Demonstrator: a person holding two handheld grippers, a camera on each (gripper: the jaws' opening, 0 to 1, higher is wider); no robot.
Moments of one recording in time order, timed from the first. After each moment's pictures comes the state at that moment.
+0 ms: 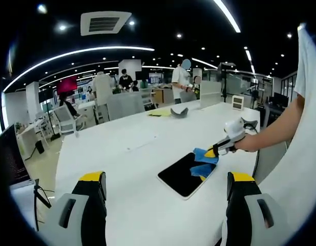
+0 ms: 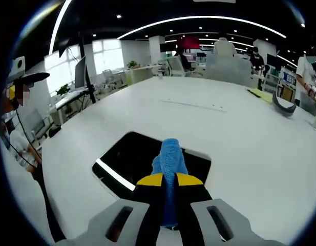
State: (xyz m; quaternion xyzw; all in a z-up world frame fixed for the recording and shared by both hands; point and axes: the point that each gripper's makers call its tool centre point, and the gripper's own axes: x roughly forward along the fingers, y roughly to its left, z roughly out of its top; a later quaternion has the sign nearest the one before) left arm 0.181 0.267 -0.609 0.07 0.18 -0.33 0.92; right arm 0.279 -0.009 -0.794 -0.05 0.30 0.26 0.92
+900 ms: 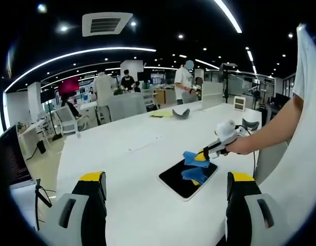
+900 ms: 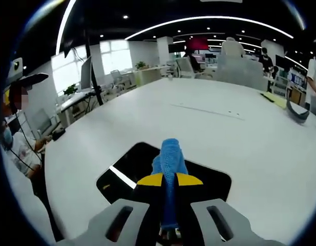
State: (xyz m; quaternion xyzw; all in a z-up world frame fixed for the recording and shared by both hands) left arm 0.182 0.266 -0.605 0.07 0.18 -0.32 0.93; right arm 0.304 0.035 -0.795 -0.05 0.29 0.30 0.91
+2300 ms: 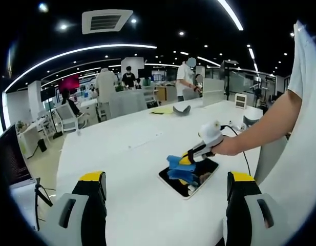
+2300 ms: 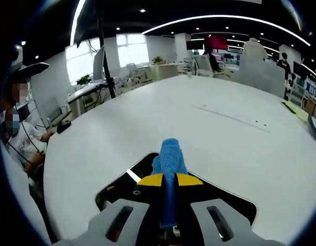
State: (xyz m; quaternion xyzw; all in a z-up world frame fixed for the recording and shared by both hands) left arm 0.185 0.260 -0.610 0.07 0.19 -0.32 0.93; right arm 0.333 0.096 -0.810 -0.09 0.29 0.36 0.88
